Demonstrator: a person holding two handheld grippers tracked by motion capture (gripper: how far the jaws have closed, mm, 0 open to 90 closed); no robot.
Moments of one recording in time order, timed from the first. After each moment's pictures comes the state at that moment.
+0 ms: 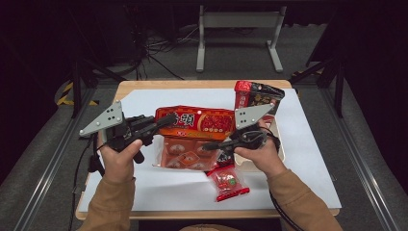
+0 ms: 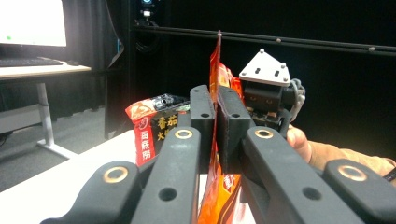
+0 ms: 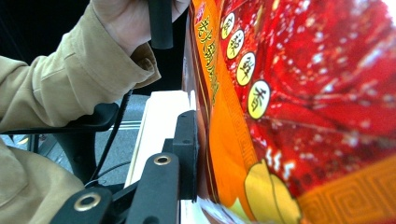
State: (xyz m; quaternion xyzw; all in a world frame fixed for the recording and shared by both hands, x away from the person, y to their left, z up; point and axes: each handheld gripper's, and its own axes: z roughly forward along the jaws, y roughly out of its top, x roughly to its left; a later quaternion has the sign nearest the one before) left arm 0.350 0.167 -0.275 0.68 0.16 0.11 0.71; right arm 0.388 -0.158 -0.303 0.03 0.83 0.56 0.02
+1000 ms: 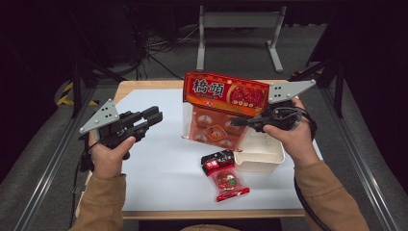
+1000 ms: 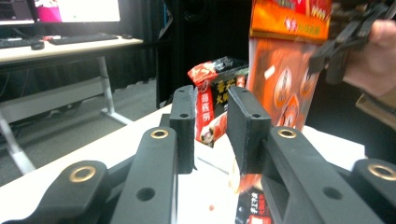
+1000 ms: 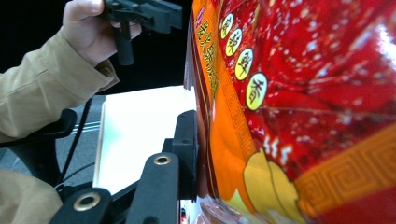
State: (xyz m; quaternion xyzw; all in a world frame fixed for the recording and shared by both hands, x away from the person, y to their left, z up) left arm 0.364 0.192 -0.290 0.71 0.23 0.19 0.64; right arm 0.393 -0.221 -0.239 0.11 0.83 0.54 0.10
